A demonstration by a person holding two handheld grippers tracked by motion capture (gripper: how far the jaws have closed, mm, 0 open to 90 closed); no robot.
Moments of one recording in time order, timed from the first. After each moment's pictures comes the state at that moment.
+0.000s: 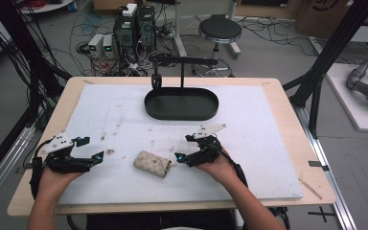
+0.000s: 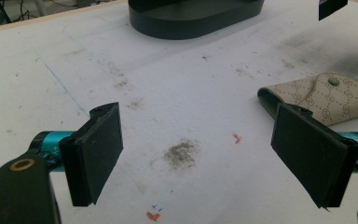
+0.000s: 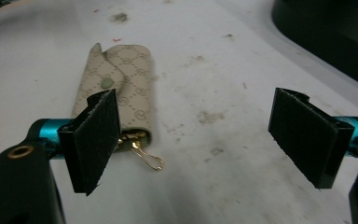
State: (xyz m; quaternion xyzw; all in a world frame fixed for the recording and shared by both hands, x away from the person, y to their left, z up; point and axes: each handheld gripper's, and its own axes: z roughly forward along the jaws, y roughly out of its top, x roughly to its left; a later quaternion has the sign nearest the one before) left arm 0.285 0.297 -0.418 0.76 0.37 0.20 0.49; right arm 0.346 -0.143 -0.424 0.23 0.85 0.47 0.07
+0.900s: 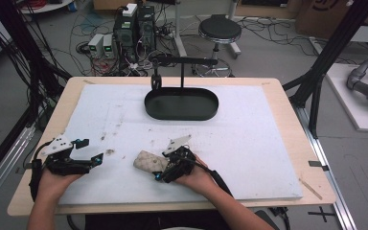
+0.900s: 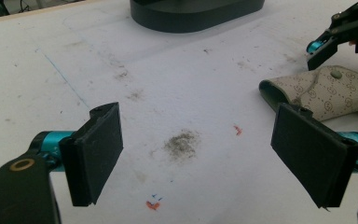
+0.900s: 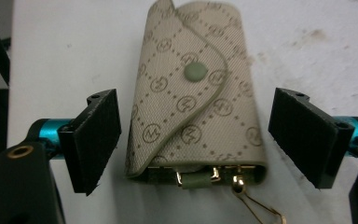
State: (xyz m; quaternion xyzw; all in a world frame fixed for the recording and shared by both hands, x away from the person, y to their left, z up) left arm 0.282 0.300 -0.423 0.76 0.37 0.20 0.49; right arm 0.325 -0.072 -0.449 0.18 0.90 0.40 0.02
